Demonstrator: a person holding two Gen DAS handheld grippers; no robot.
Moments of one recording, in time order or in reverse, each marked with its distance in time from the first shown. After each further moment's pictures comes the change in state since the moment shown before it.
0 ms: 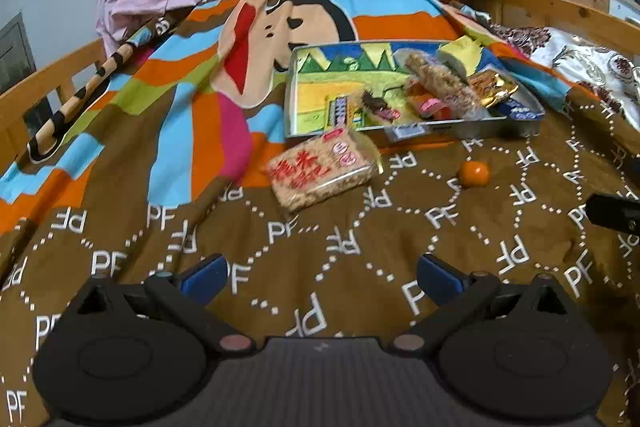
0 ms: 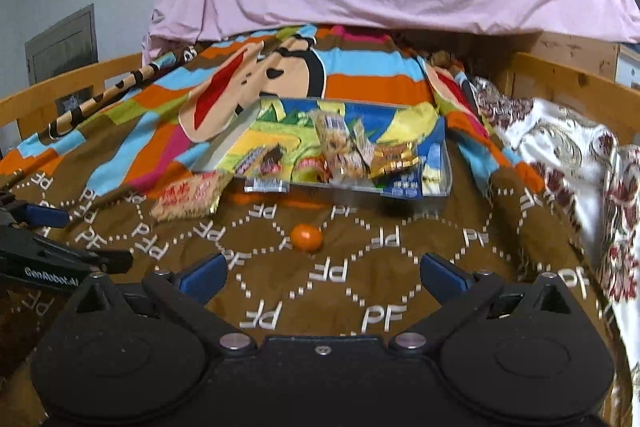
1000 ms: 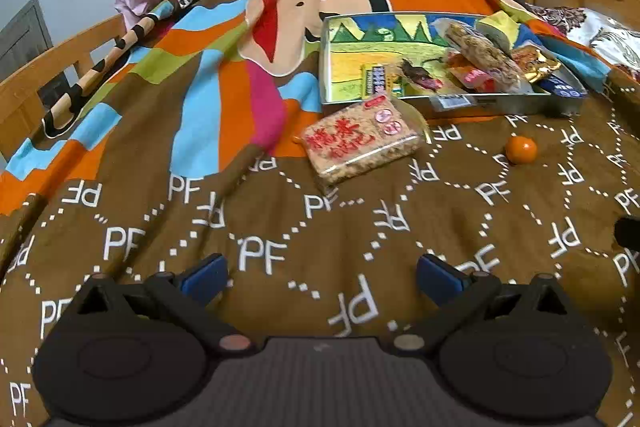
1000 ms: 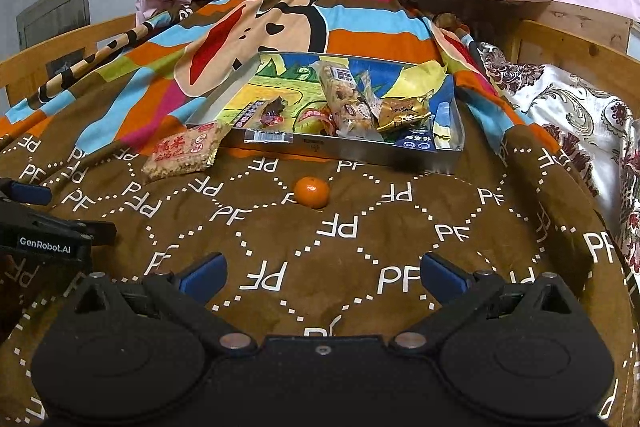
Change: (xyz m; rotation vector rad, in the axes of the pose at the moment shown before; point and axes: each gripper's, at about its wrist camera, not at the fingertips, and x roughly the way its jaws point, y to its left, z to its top) left arm 0.024 0.020 -0.006 -0.018 0.063 0.076; right arm 0.024 0.011 -0.010 -0.022 0.103 -0.011
